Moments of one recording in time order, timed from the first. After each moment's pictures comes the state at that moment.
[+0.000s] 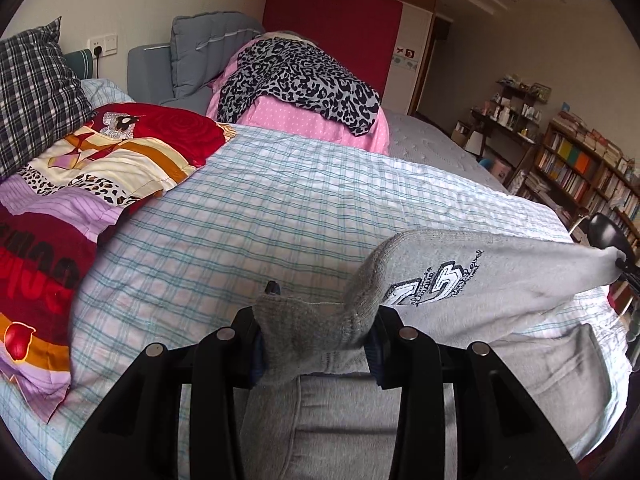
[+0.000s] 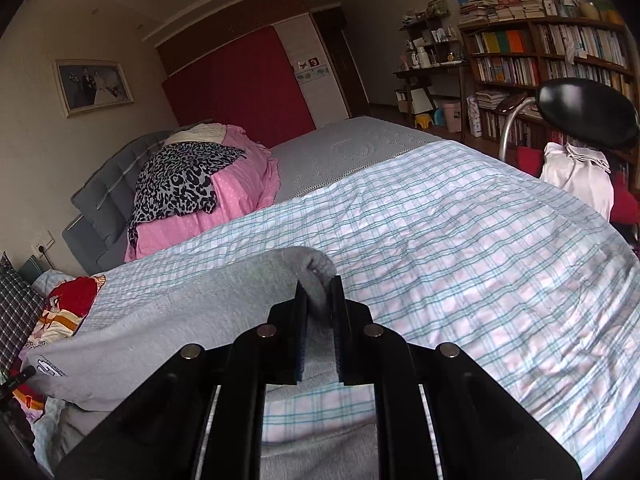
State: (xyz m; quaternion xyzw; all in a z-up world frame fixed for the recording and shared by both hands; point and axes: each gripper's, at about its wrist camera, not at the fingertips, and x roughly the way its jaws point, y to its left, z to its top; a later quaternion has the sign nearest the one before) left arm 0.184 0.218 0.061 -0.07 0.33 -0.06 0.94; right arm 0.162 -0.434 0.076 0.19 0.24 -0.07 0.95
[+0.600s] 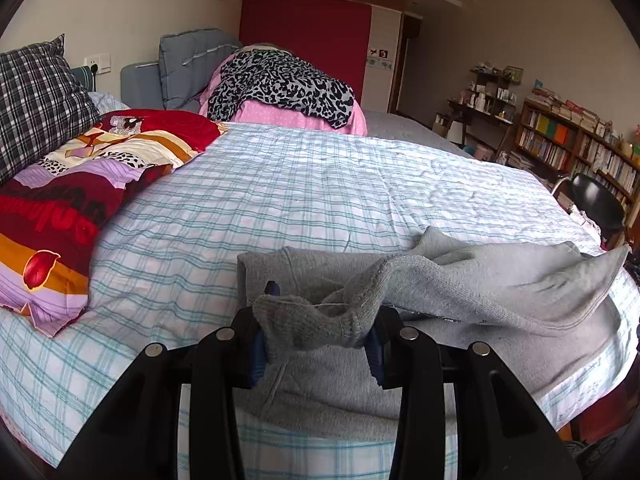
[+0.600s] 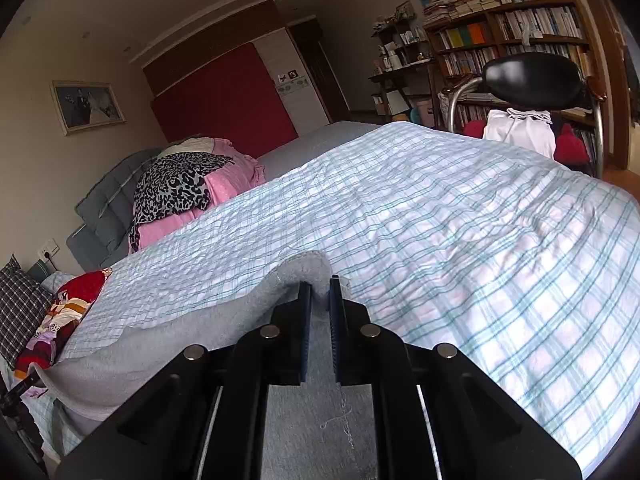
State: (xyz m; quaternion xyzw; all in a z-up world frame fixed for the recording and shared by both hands) left arm 0.075 0.214 0.022 -0.02 0.31 -0.08 0.95; right arm -0.010 -0.416 0.023 0.23 0.22 -0.10 0.94
